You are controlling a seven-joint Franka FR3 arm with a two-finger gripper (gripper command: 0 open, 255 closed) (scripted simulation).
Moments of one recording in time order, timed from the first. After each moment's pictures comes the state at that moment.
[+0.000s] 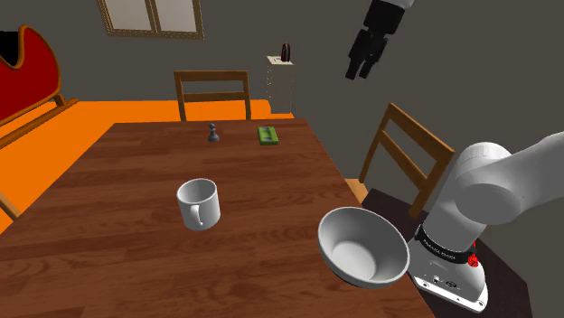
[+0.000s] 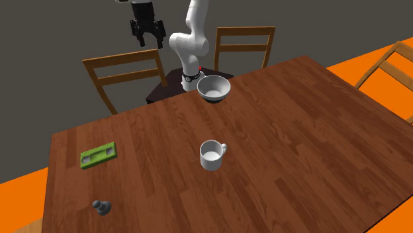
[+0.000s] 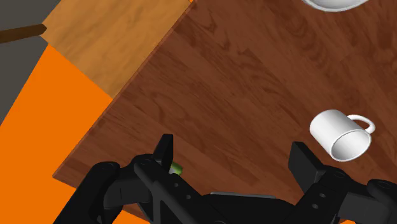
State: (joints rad) arm 0.01 -0.79 -0.06 -2.27 0.09 1.65 -0.02
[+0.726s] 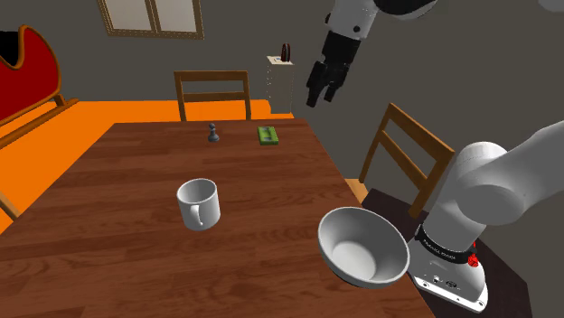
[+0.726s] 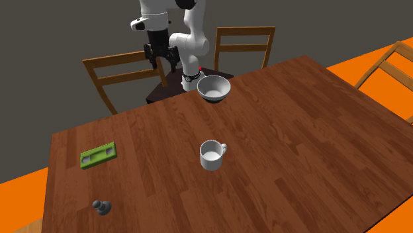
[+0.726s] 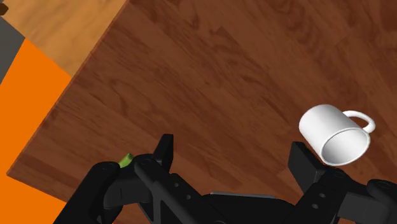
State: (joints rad) arm 0.05 -0.66 0.10 -2.34 0.14 1.89 0.11
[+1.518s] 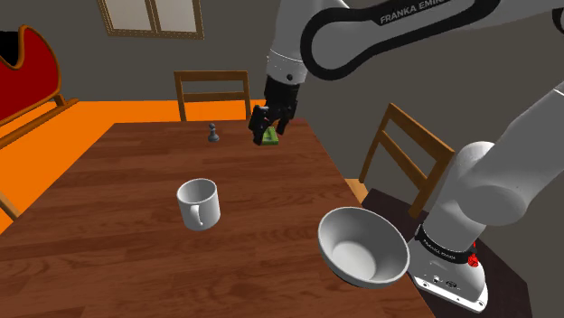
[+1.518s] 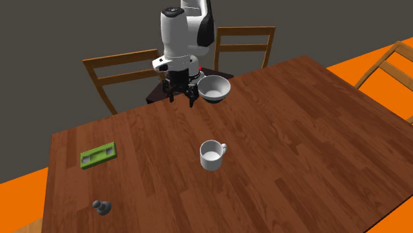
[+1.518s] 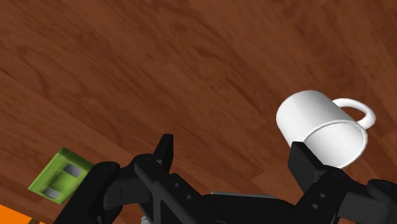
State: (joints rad) arm 0.07 -0.32 0.30 -2.29 0.11 2.19 0.31
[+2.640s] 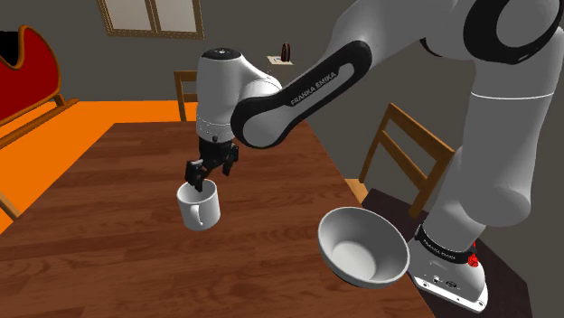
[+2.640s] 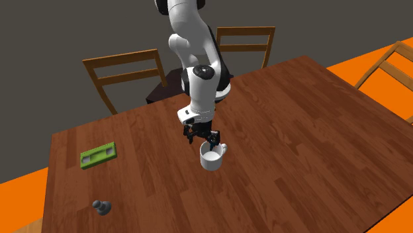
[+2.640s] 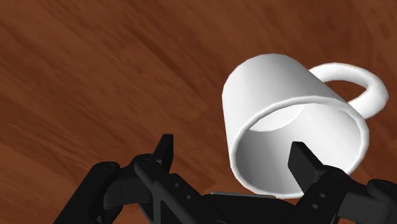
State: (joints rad) arm 0.15 0.25 0.42 -1.97 -0.26 2.38 0.69
